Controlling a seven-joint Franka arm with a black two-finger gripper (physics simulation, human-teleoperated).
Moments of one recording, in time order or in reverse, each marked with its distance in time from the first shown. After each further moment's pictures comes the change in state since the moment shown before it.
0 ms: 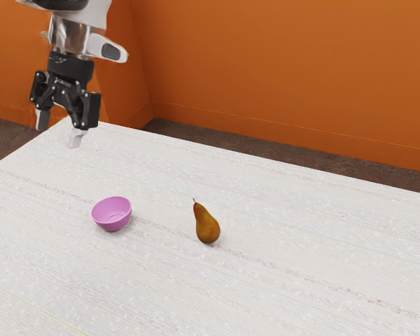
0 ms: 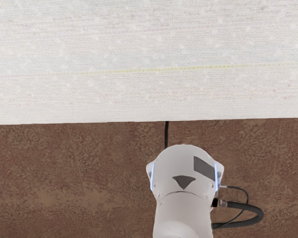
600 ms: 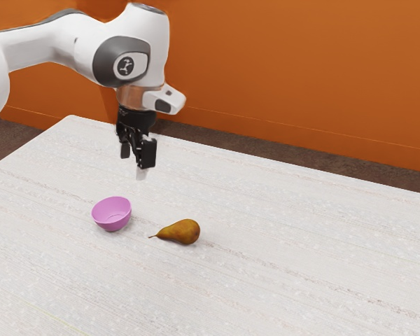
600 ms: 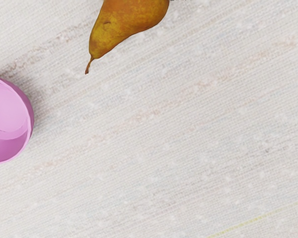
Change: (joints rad) arm -0.008 0.113 -0.017 -0.248 0.029 0.587 0.360
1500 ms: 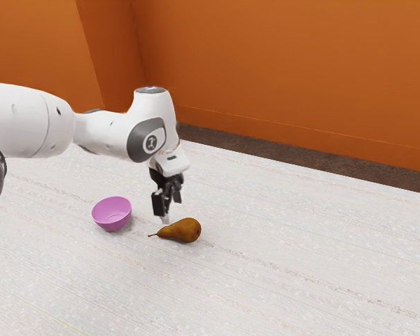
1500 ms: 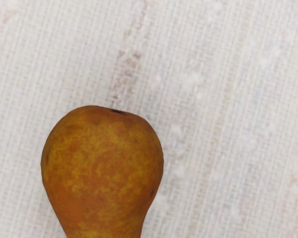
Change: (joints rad) arm 0.000 0.277 0.105 -0.148 -0.291 0.582 0.959
